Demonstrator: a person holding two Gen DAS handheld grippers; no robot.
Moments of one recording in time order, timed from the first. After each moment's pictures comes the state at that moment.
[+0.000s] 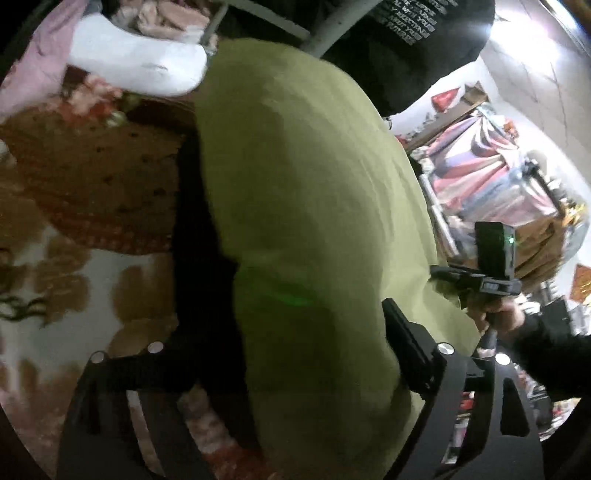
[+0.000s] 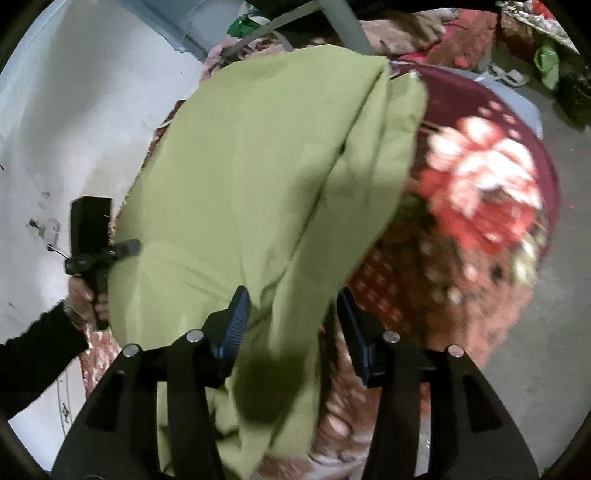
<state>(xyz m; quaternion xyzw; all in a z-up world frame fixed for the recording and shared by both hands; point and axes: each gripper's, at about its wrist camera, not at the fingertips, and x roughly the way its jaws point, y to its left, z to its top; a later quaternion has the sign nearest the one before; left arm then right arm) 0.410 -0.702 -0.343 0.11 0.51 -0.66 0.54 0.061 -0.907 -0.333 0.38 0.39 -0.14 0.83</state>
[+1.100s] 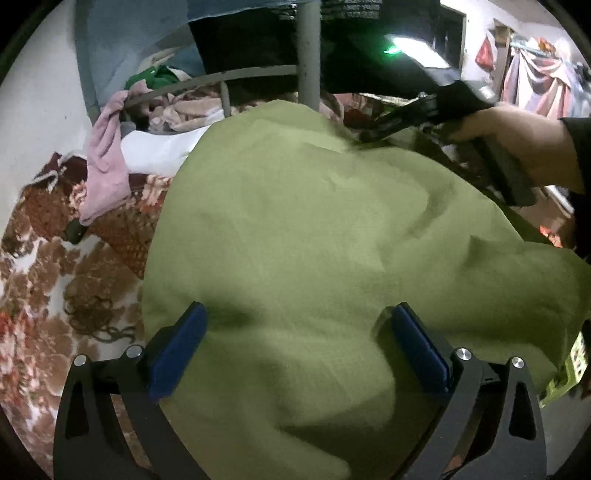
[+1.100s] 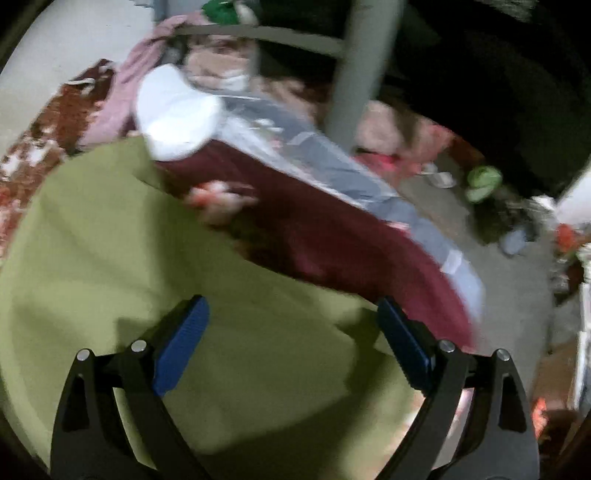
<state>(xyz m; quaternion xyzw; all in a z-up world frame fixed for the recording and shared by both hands) 0.286 -0.690 -0.325 0.27 0.32 -0.54 0.73 0.231 -0.981 -0.315 0.13 0.46 -0.35 0.81</state>
